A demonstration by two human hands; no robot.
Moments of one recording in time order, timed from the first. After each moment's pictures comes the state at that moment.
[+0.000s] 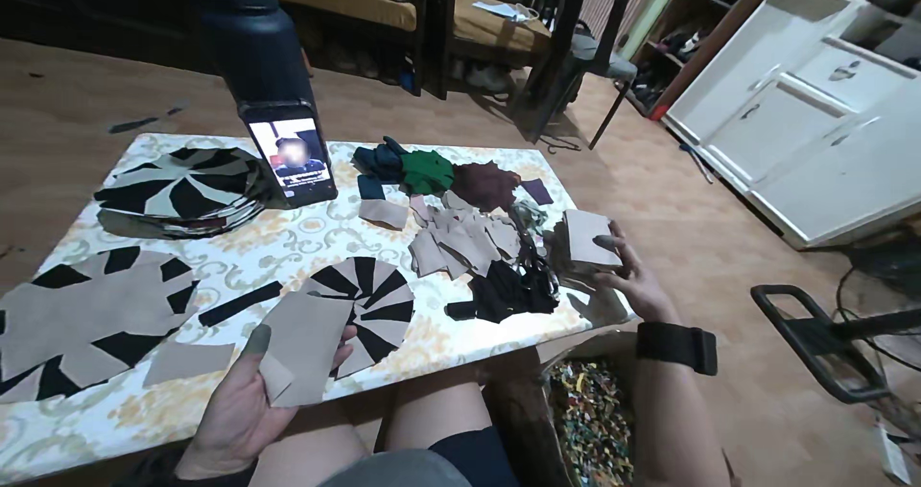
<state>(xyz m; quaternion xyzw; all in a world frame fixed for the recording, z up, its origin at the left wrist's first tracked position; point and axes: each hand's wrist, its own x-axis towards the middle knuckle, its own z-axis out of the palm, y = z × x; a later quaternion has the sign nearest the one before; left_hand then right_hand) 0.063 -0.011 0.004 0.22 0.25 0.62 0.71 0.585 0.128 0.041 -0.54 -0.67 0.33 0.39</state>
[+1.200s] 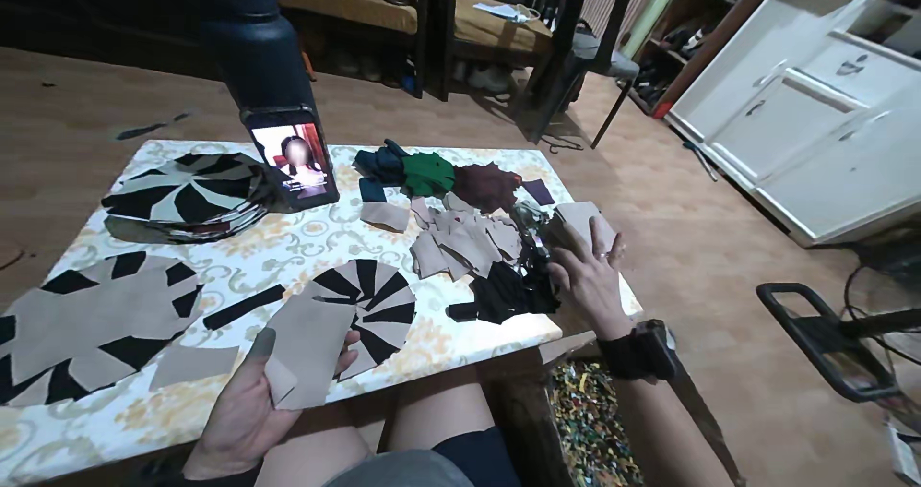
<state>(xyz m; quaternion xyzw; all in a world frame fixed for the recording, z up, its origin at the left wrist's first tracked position) 0.066 -0.011 0.006 0.20 0.26 0.62 0.71 0.507 0.127 0.026 -0.53 -0.80 -0.17 0.22</state>
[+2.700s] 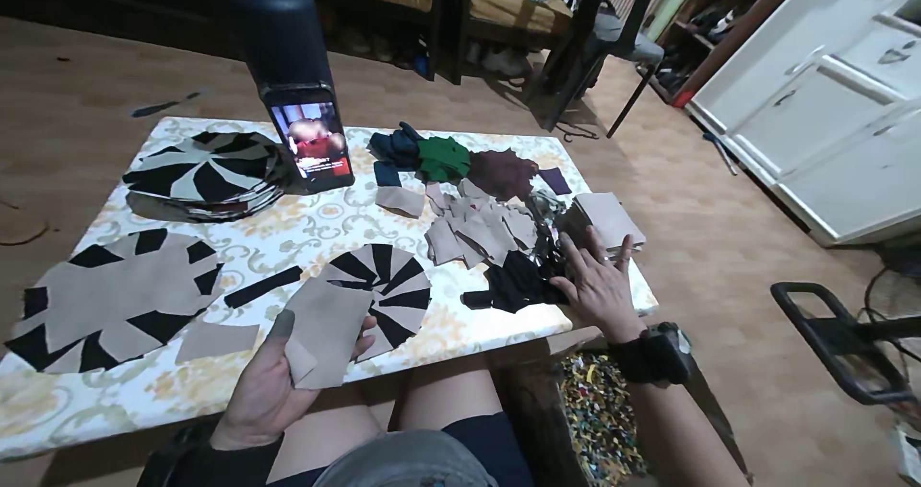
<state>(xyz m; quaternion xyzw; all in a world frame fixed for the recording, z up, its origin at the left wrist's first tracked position) 0.062 -0.012 -0.002 0.23 0.23 0.62 0.72 0.504 0.114 0.011 -0.53 -0.82 -0.17 0.14</state>
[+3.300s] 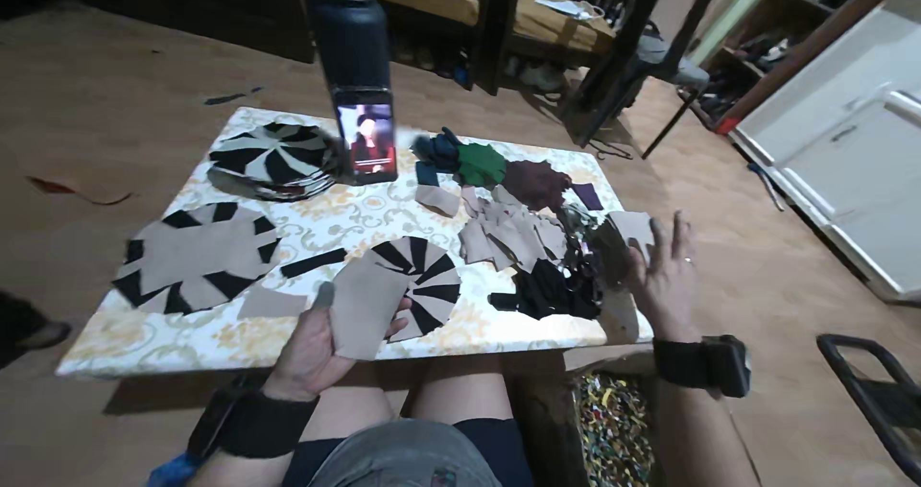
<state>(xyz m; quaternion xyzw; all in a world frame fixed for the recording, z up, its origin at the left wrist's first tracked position) 0.060 -0.015 0.001 0.23 0.23 0.63 0.71 0.521 0.142 0.047 -0.61 -0.74 -0.11 0.26</state>
